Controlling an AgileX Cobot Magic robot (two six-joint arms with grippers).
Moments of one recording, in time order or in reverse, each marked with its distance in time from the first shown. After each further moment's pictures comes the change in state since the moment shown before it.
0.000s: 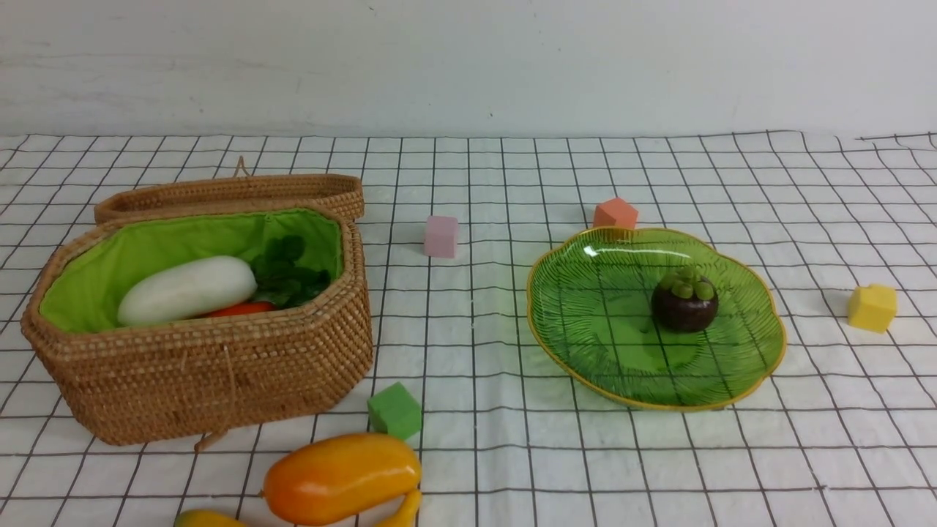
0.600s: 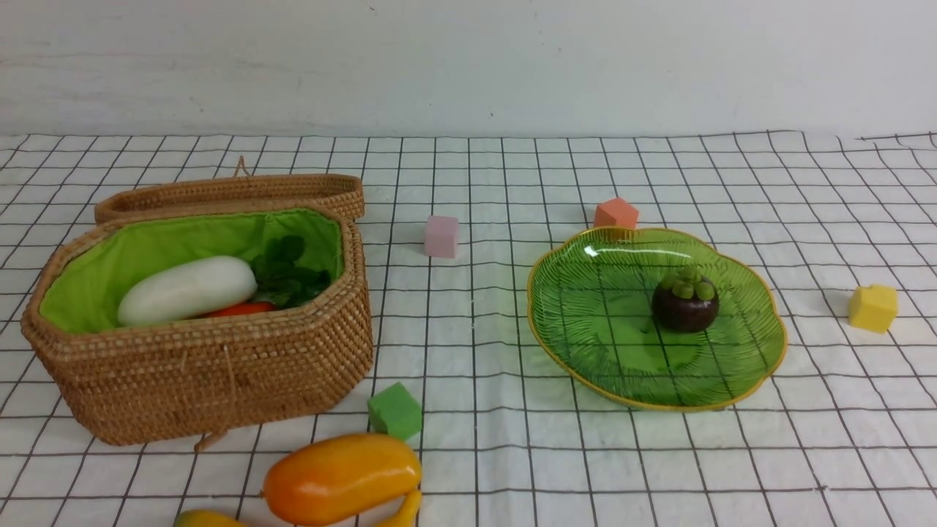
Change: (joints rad) right arm 0.000 0.000 0.000 0.001 -0.001 0.000; left arm 0.000 0.000 0.000 0.000 0.000 0.000
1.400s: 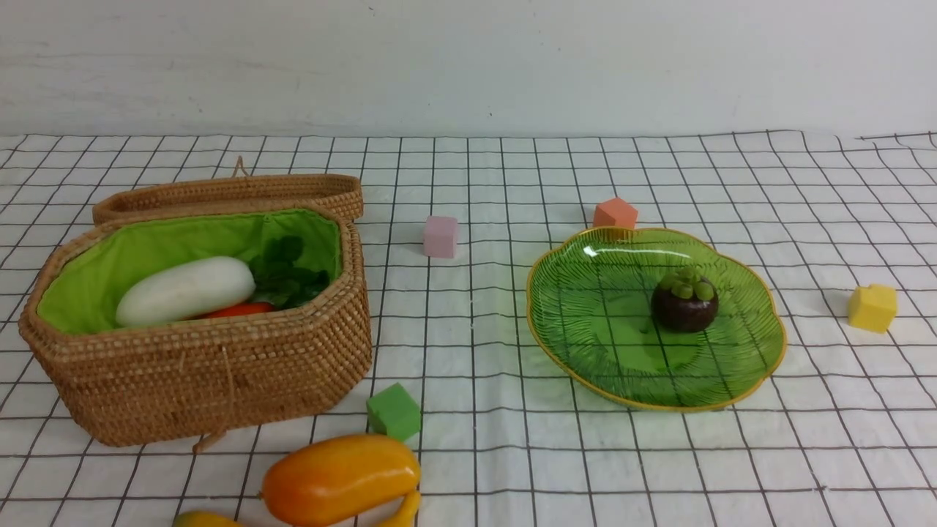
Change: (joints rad) right arm 0.000 0.000 0.000 0.000 0.000 0.000; left arm 0.000 0.012 -0.190 -0.190 -0.620 -0.160
